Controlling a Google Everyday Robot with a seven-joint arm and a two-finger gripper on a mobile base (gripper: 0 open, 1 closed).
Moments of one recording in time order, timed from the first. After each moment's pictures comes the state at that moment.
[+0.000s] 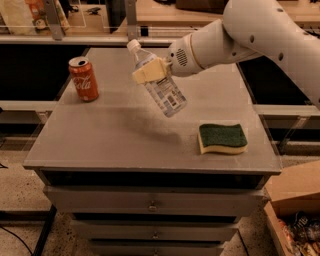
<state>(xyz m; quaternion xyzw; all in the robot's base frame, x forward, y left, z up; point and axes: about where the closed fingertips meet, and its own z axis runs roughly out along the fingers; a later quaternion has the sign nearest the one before) 0.619 0.022 0.924 -0.36 0.81 0.34 0.33</state>
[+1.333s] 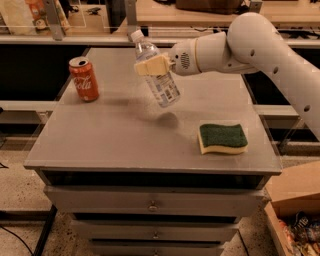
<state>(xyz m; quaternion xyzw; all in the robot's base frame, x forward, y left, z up) 0.665 0.022 0.927 -0.37 0.73 0.38 0.43</state>
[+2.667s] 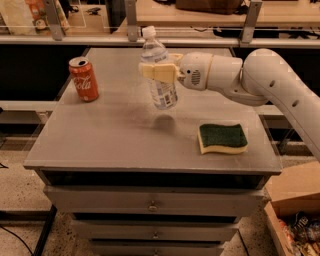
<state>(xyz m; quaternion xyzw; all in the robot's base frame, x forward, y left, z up) 0.638 0.007 0.951 -0.36 0.62 0.43 0.55</state>
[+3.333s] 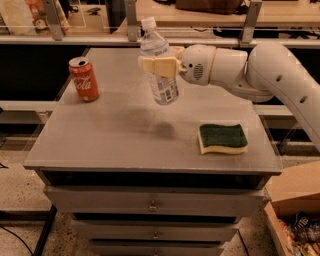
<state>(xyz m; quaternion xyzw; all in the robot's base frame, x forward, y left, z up) 0.628 0.008 0.973 -0.37 0.61 0.43 0.56</state>
